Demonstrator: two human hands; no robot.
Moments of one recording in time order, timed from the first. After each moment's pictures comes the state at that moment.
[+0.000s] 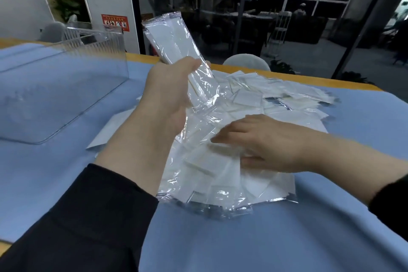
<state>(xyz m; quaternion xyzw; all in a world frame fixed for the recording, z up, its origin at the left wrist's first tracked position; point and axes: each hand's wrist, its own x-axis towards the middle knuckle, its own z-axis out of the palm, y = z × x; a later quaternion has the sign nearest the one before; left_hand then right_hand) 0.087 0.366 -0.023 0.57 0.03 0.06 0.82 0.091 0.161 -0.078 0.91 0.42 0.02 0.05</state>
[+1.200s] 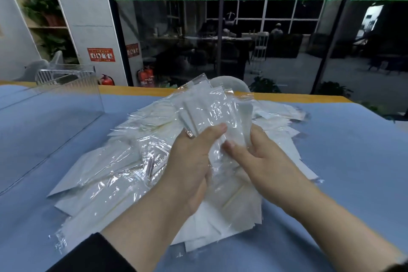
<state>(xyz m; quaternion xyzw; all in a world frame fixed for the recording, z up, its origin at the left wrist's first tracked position) 0.062 0.287 -0.062 0.51 -0.06 -0.08 0.85 0.047 0.148 -0.074 0.83 0.07 0.10 -0.55</state>
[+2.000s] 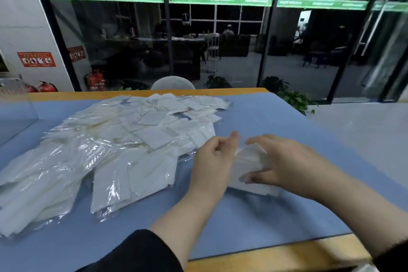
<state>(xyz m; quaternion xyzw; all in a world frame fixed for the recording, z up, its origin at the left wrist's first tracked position) -0.025 0.142 -0.090 0.70 -0.14 -0.02 0.70 -0.091 -0.013 -0.048 1.00 -0.02 0.05 -0.06</state>
